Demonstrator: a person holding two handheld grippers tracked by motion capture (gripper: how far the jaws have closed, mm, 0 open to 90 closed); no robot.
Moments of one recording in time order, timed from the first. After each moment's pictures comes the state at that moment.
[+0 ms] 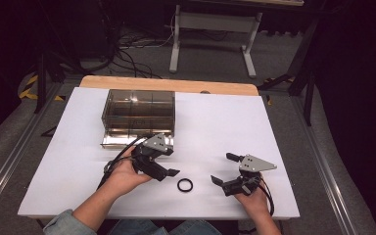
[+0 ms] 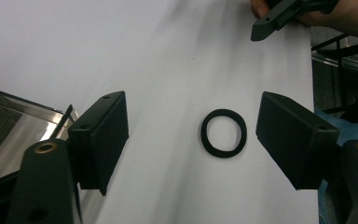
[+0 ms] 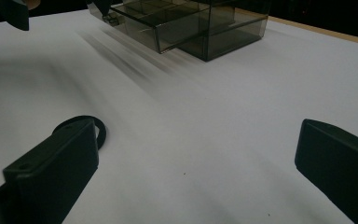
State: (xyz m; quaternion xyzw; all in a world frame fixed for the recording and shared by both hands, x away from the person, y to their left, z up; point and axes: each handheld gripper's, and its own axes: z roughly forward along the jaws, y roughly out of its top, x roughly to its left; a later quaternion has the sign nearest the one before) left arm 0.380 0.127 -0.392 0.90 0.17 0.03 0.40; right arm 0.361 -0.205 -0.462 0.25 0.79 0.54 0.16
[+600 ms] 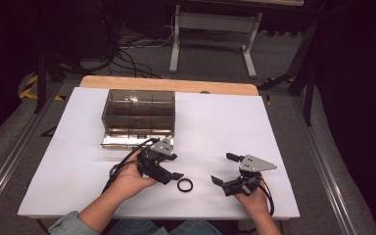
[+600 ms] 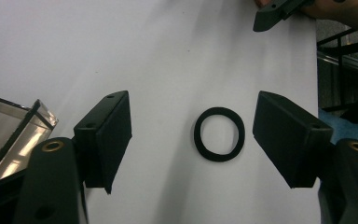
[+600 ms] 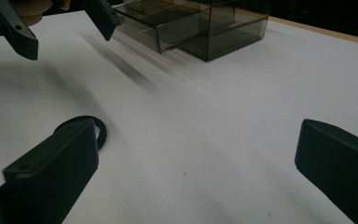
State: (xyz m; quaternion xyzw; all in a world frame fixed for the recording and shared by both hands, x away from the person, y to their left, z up) left arm 0.377 0.113 -0.405 0.91 0.18 0.02 0.39; right arm 0.361 -0.205 -0.462 0.25 0.79 0.54 0.16
